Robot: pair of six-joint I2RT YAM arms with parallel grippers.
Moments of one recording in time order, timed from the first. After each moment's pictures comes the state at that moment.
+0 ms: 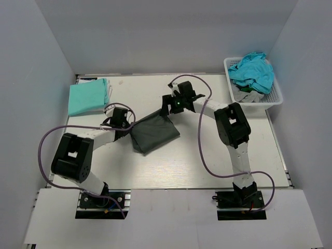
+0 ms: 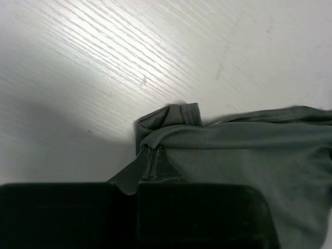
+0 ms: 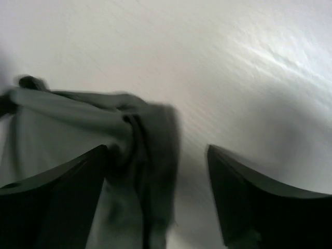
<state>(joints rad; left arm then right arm) -0.29 1.54 0.72 -0.04 -0.24 -0.86 0.52 2.21 1.59 -0.14 -0.45 0.24</state>
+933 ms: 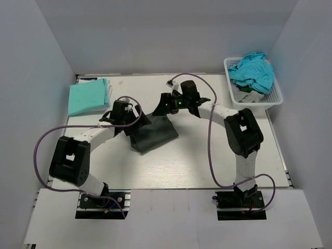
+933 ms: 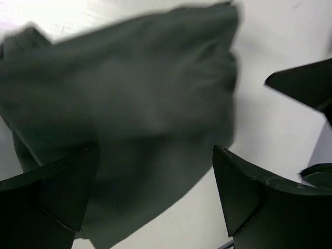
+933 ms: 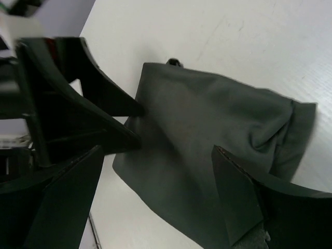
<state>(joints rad) -0.30 1.48 0.87 -0.14 0.19 -0.75 0.56 1.97 1.43 0.02 -0.71 0.40</state>
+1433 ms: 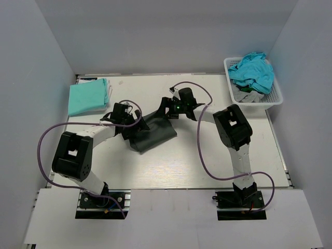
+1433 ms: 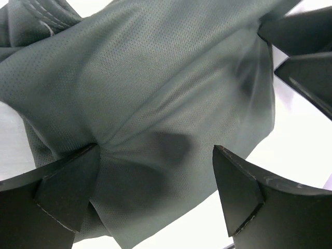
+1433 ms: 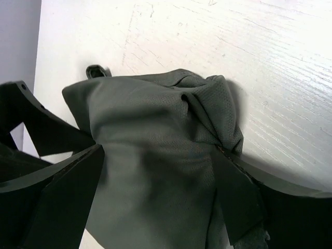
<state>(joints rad) -0.28 1.57 0.82 -0.17 0.23 -0.70 0.54 2.18 1.40 0.18 -0.59 0.56</state>
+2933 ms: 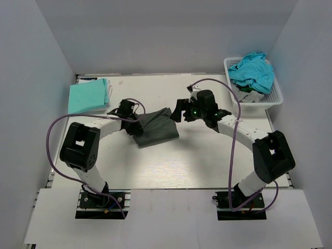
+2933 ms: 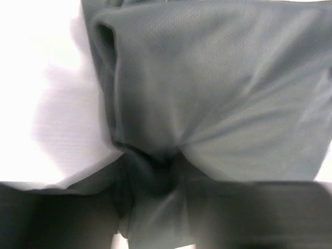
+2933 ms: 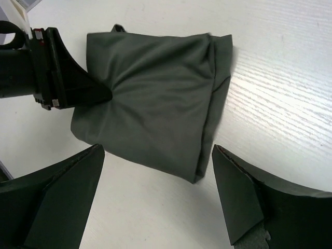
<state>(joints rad) -0.32 1.71 0.97 -0.32 0.04 -0.70 0.54 1.57 1.04 0.00 -0.30 0.37</state>
